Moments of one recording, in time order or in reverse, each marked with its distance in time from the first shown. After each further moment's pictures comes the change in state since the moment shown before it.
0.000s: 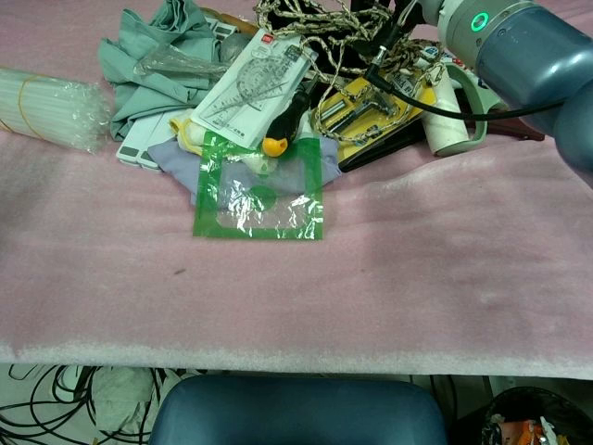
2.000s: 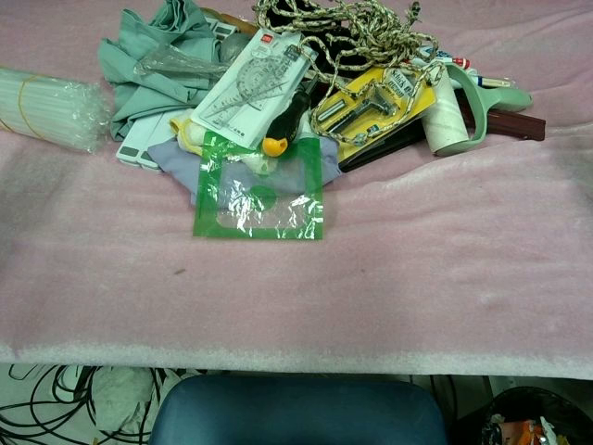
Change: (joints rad) left arm 0.036 -0.045 0.020 0.042 0.098 0.114 0.116; right arm -0.833 0.584 -0.283 -0.381 -0.532 0.580 0.355
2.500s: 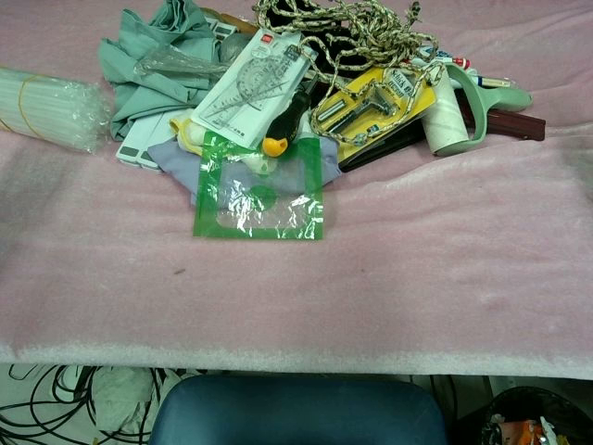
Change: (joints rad) left arm -0.003 0.001 0.001 -0.006 -0.003 -0.009 0.007; right arm -0.002 -0.010 0.002 0.041 0.006 0.015 0.001
